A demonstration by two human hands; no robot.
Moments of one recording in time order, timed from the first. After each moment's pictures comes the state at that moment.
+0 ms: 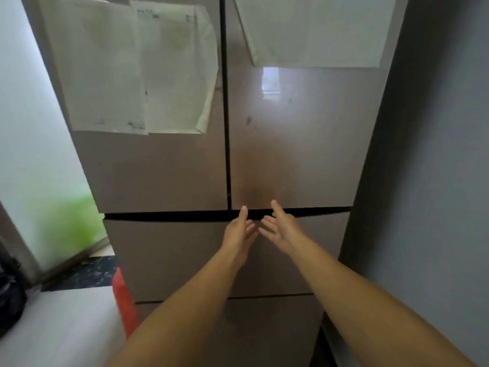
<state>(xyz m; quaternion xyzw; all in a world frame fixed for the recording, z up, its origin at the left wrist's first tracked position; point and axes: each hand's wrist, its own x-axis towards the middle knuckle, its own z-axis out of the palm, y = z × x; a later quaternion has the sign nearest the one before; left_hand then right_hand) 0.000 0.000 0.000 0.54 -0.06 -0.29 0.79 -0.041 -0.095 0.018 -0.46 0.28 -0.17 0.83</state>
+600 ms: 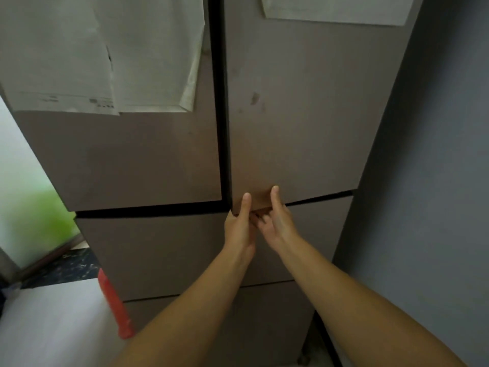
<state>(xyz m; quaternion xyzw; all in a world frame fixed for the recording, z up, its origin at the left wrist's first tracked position) 0.013 -0.016 -0.012 0.44 -0.09 -0.26 0.86 -0.024 -0.082 0.001 -0.34 0.21 -0.25 0.88</state>
